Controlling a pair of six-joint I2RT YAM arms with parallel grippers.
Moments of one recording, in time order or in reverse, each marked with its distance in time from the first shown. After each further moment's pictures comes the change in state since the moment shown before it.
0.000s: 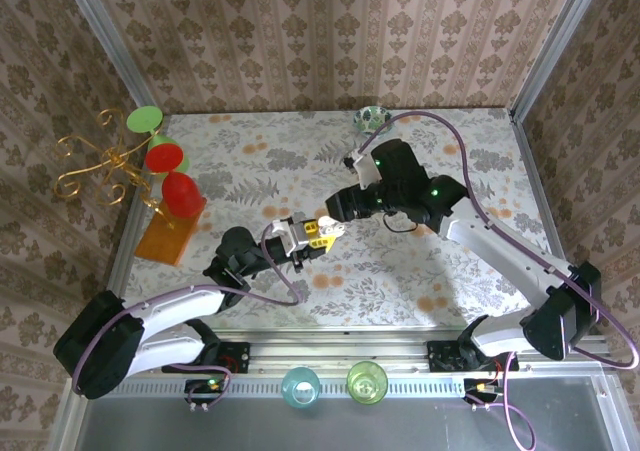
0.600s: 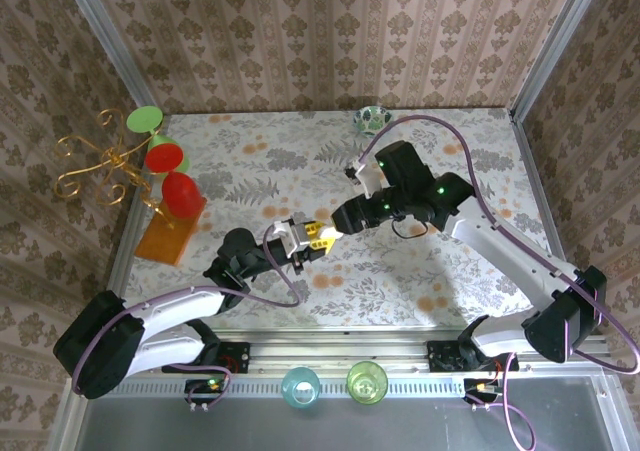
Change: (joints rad) left arm -0.006 -0.001 -0.009 -0.022 -0.037 -0.008; right arm -0.009 -0.021 0.023 -0.164 -0.121 -0.086
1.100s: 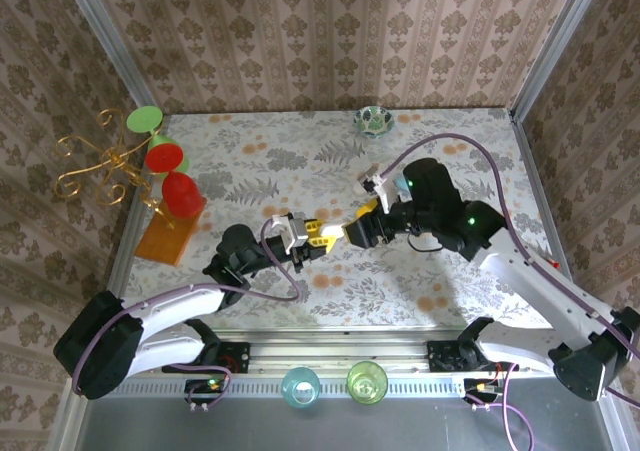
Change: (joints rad) left arm 0.013 0.000 0.037 -0.008 0.086 -0.102; right arm 0.000 -0.257 -0.222 0.205 -0.037 -0.111
